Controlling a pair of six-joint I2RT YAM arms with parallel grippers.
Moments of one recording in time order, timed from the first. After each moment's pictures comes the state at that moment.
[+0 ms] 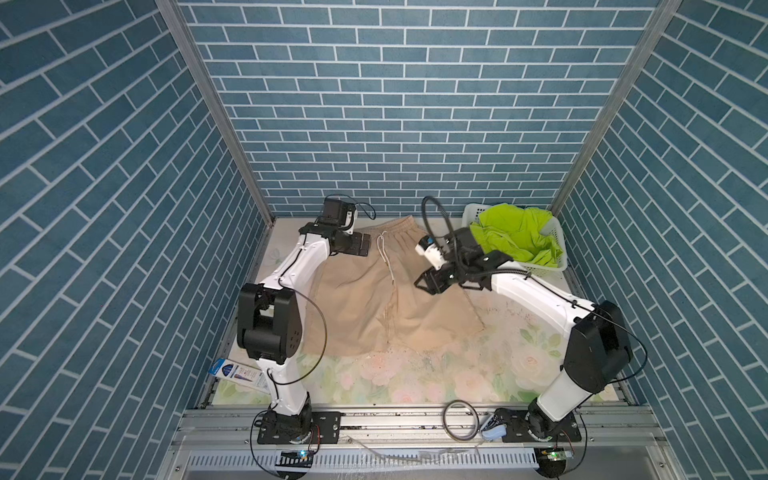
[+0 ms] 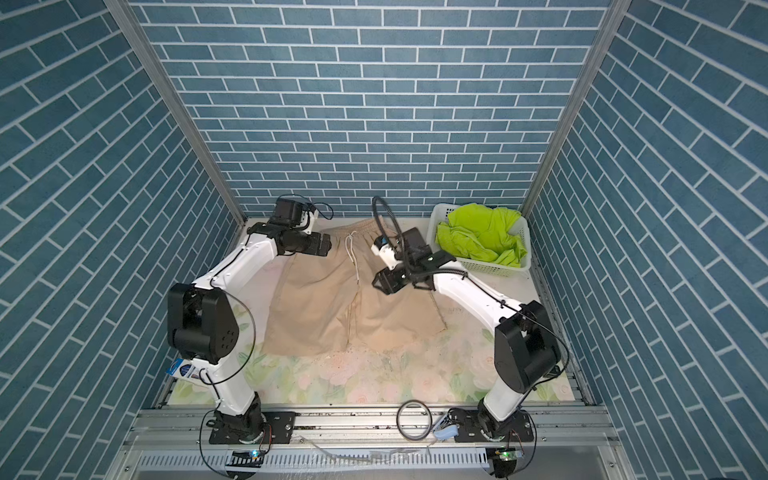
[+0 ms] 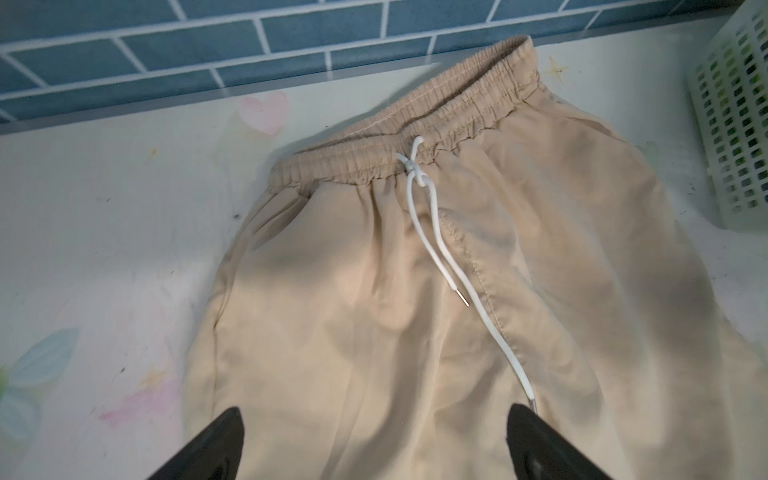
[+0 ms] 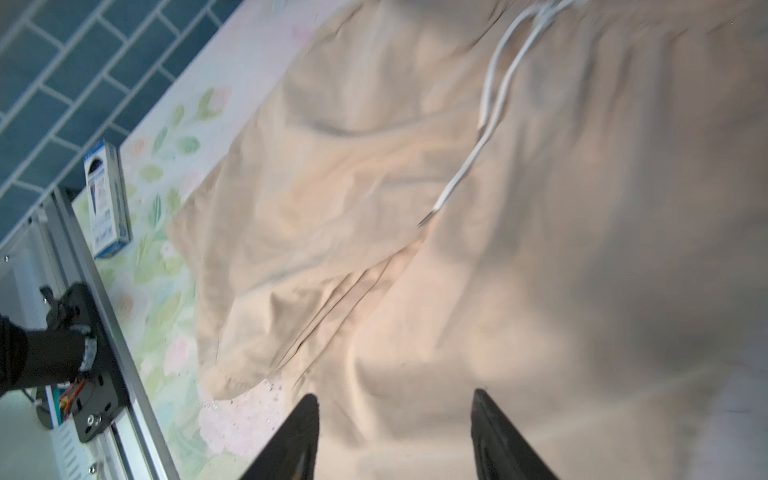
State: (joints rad) left arm -0.22 1.91 1.65 -0.65 0.09 -0.01; right arm 0.70 1.66 1.27 -0.53 -0.35 0.01
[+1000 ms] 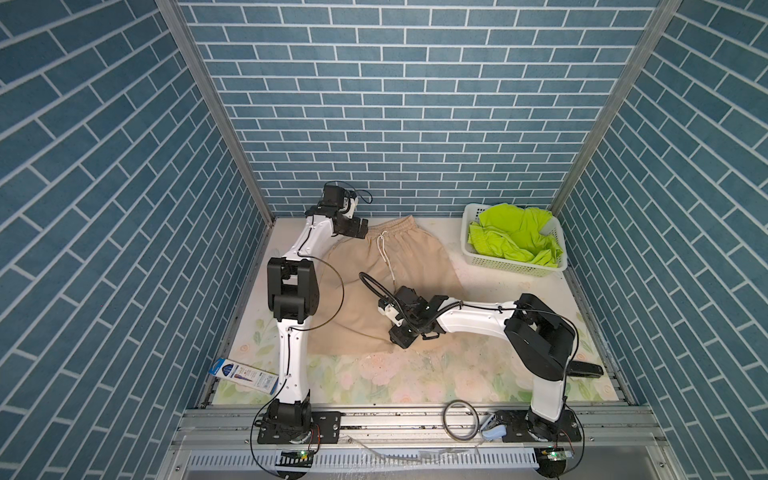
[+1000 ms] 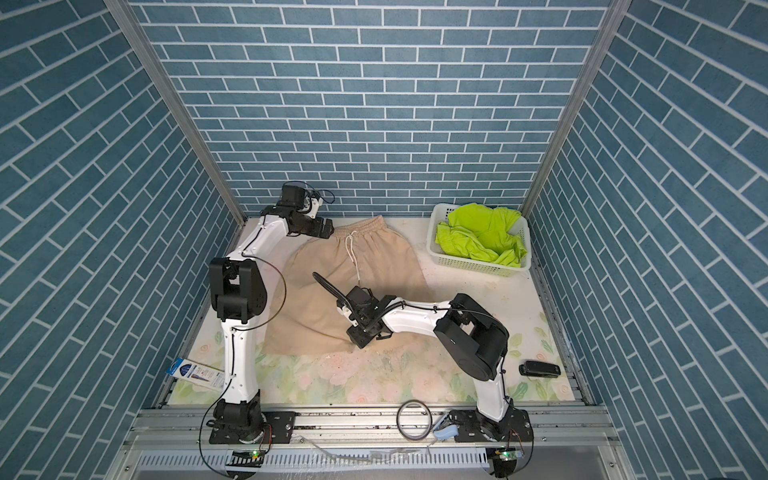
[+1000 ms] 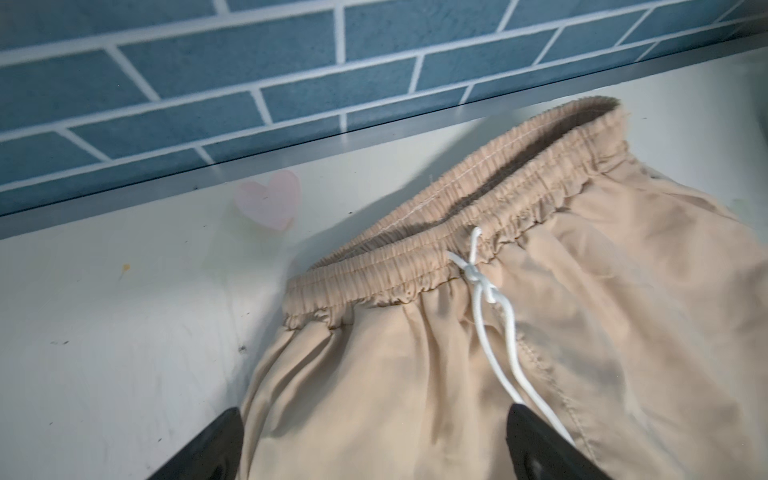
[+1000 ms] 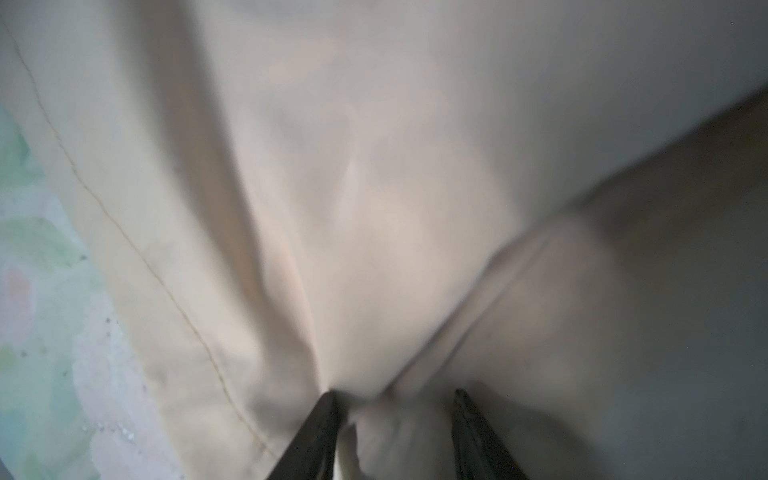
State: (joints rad) left arm -0.13 2.32 2.14 -0.71 0.21 0.10; right arm 1.03 1.89 1.18 -0.44 -0.10 0.13
